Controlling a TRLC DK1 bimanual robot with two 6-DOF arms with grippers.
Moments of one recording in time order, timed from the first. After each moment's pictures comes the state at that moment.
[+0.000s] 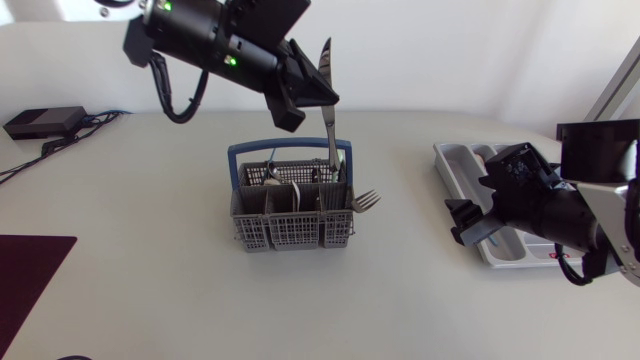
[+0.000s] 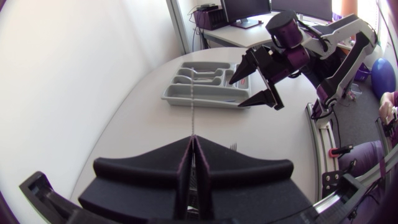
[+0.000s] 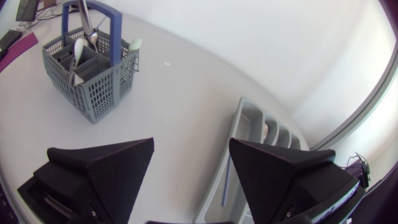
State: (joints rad) left arm -0.55 1.65 1.64 -0.66 0.48 0.63; right arm 0.19 1.05 0.58 -0.14 0.01 -0.42
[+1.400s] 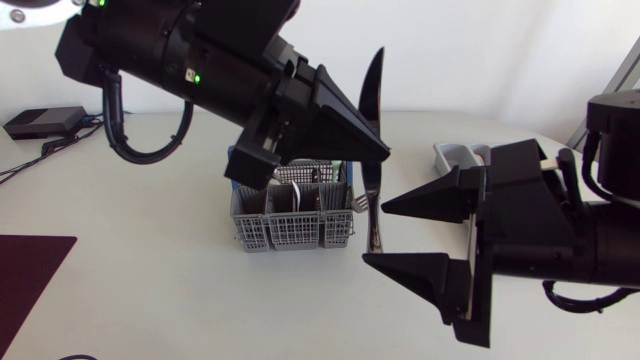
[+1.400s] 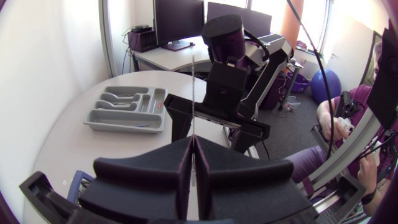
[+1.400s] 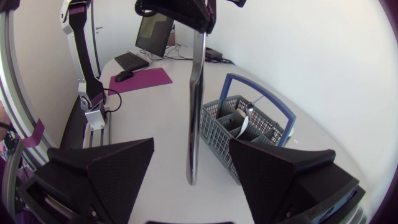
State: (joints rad) left arm -0.69 1.50 1.53 -0.80 0.83 0.57; right arm 0.63 0.83 0.69 -0.36 -0.45 -0.26
